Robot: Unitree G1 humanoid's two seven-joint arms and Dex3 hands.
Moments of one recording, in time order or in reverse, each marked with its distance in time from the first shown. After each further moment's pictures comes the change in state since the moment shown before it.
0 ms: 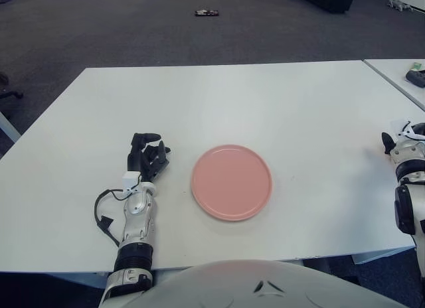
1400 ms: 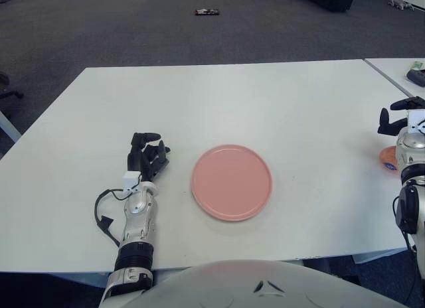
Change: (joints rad) left arm -0.005 -0.002 -0.002 0.011 0.001 -0.020 0.003; right arm 0.009 -0.002 -0.187 -0.003 0.235 -0.525 0.148
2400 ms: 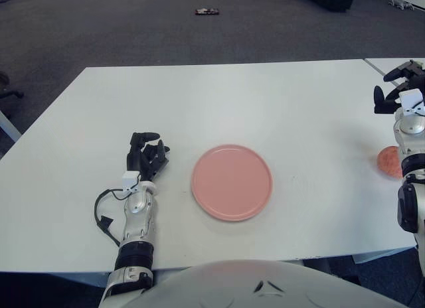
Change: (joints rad) left arm -0.006 0.000 -0.003 0.002 -0.018 -0.009 -0.001; right arm 0.022 -0.022 0.117 -0.256 -0.125 -0.104 -0.034
